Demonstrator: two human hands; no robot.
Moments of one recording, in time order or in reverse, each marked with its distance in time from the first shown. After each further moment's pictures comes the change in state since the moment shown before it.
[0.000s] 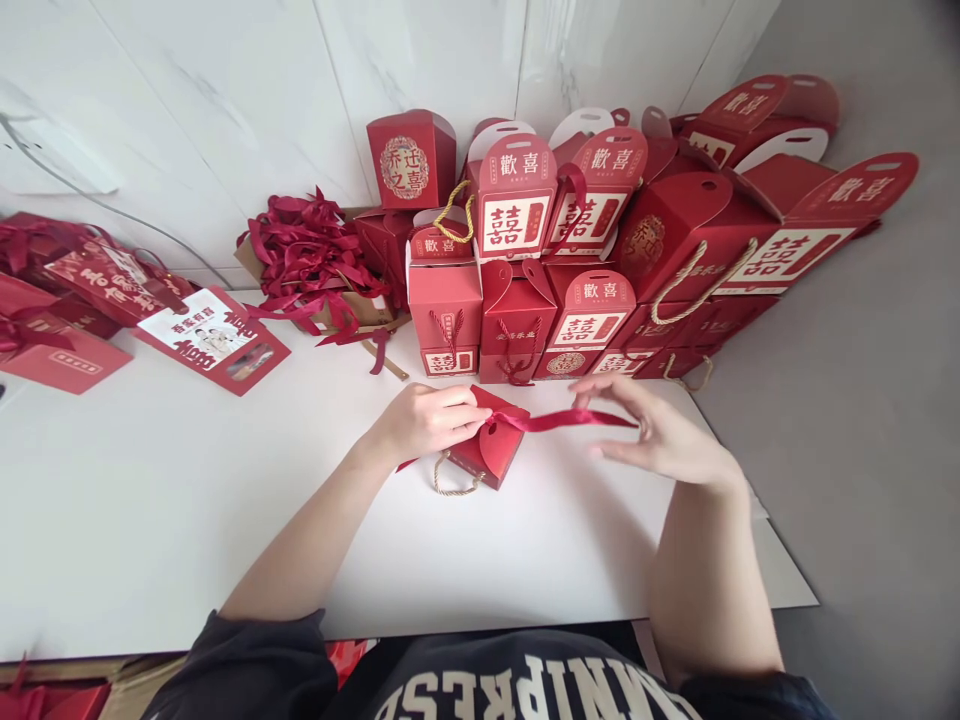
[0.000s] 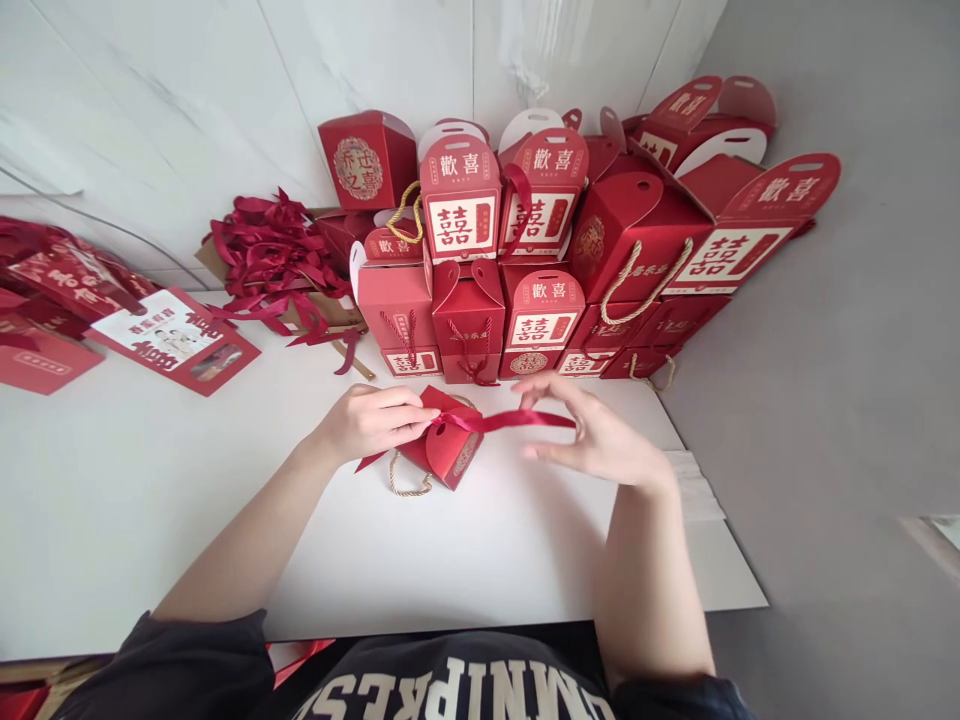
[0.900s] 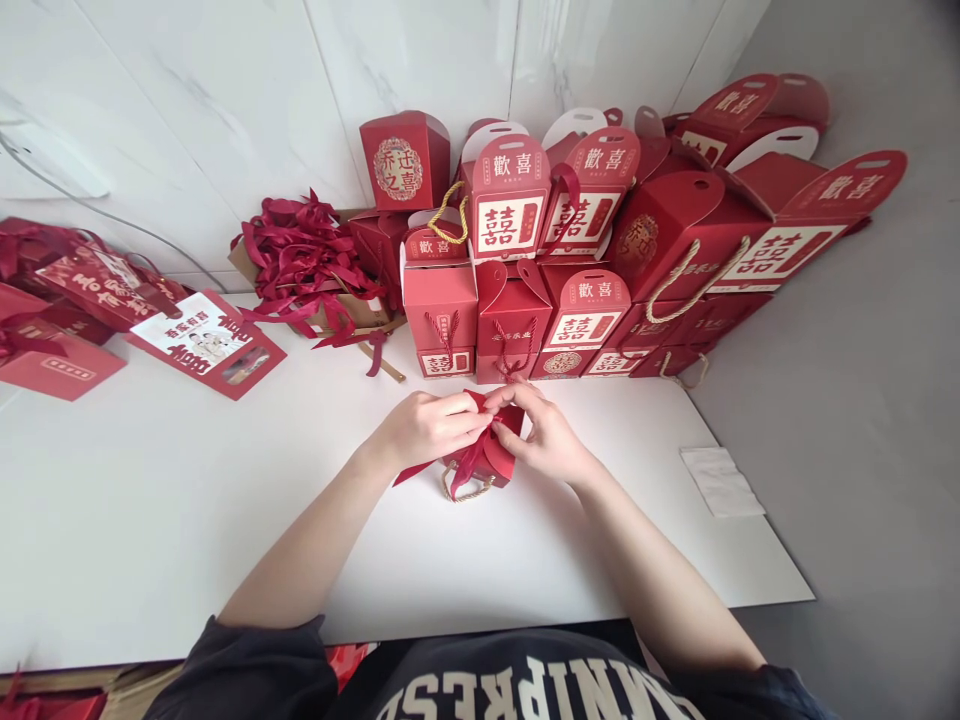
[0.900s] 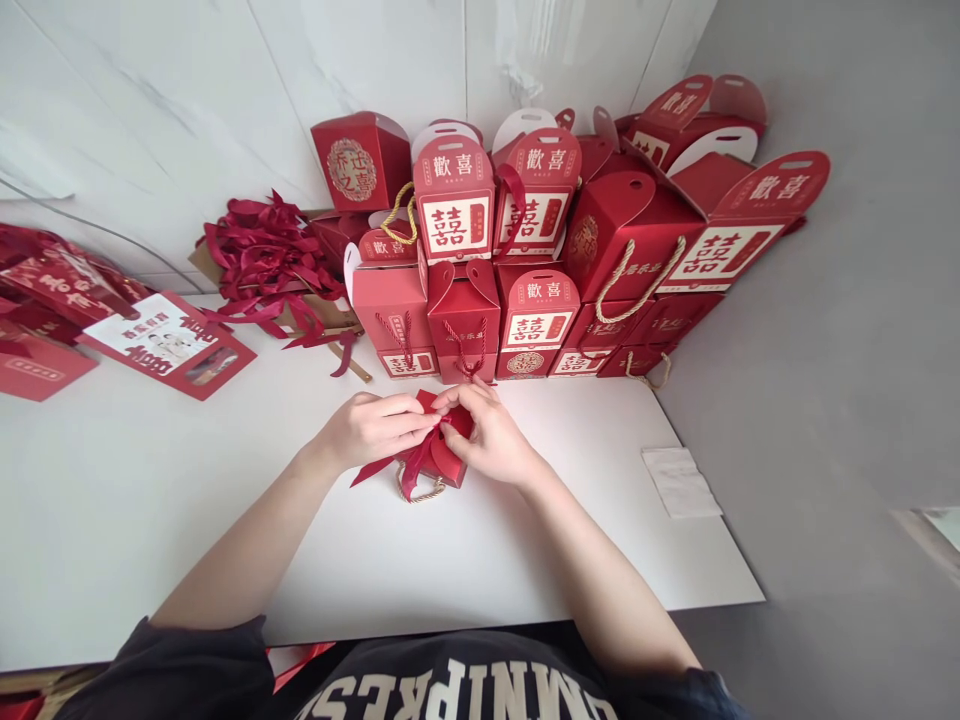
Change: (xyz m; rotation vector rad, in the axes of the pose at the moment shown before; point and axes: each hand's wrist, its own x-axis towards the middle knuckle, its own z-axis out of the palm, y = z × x) left_hand 0.002 0.006 0.003 0.026 -0.006 0.031; right_hand 0.043 0.007 0.088 -0.019 0.170 -0.141
